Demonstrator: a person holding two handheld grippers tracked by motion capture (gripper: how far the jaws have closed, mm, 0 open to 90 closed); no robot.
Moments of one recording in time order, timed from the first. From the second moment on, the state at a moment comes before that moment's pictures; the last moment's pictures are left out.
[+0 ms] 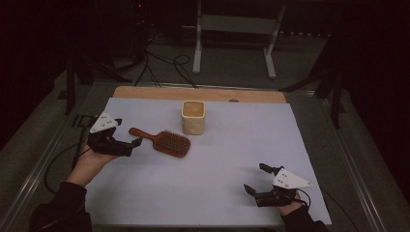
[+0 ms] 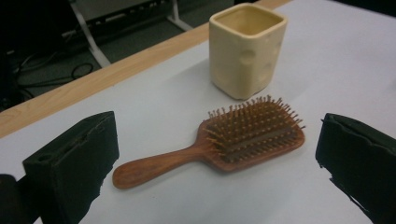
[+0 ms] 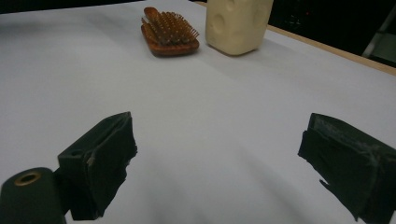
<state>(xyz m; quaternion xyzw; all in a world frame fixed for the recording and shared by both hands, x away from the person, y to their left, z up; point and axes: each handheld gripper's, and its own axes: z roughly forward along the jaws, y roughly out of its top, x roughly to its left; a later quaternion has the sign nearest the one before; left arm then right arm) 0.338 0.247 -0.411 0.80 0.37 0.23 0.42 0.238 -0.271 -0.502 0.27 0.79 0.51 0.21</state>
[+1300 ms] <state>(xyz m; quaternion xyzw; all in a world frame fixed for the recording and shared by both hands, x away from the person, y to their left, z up) 0.421 0.240 -0.463 0.80 0.44 0.23 0.33 0.237 -0.272 -0.501 0.27 0.78 0.52 0.21</state>
